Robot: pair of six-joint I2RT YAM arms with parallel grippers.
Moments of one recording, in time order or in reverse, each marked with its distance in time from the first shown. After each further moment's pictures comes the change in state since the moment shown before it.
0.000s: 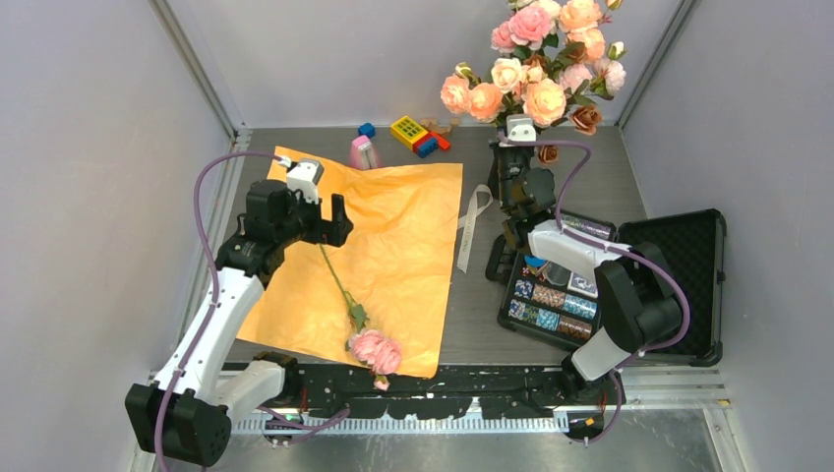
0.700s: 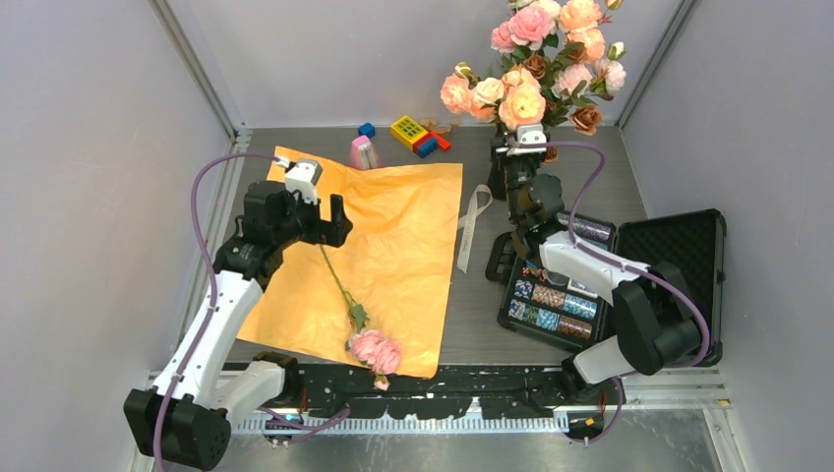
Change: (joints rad) left arm 0.000 -0.017 -0.002 0.000 0.000 -0.001; right arm 0.000 -0.109 -0.077 -0.142 0.000 0.108
